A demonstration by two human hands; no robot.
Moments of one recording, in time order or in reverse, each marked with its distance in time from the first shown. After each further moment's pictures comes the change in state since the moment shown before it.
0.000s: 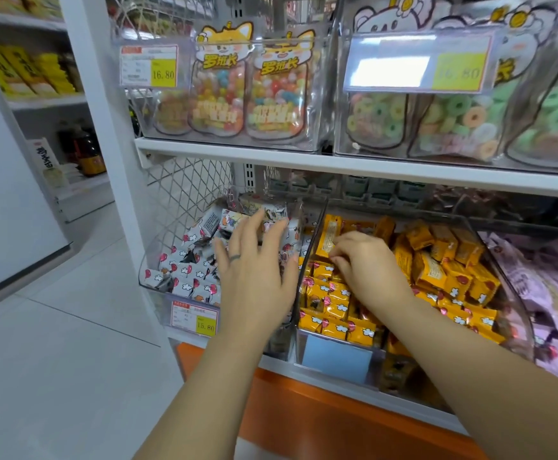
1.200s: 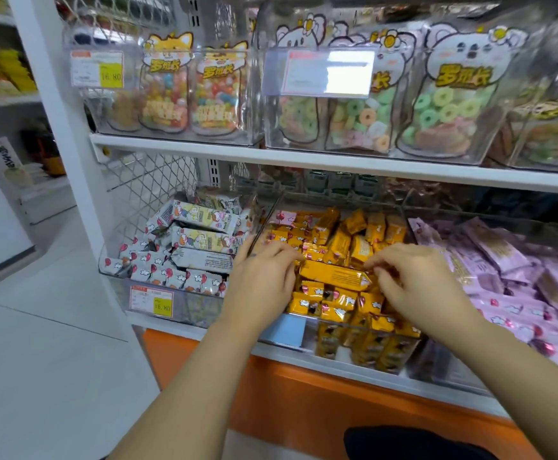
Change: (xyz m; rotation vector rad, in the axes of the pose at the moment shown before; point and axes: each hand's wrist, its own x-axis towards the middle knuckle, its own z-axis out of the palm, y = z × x) left_hand -0.024 0.055 0.026 -0.053 -0.096 0.287; right_hand -0.099 0.073 -0.086 0.022 0.087 -0.012
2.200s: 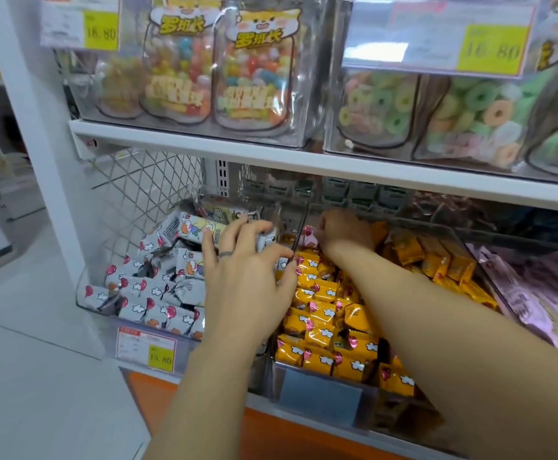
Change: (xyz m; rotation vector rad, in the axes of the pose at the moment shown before) left_hand 0.032 -0.067 0.001 0.037 0.101 -0.215; right_hand 0.186 -0.032 0.143 -0.204 -0.126 0.331
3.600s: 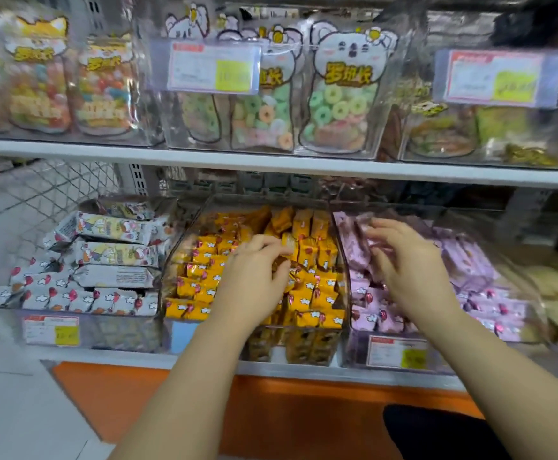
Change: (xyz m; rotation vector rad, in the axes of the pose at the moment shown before) left_hand -0.035 0.133 0.023 -0.287 -0.343 0.113; right_hand -0.184 0.188 -0.126 0.267 0.364 -0.107
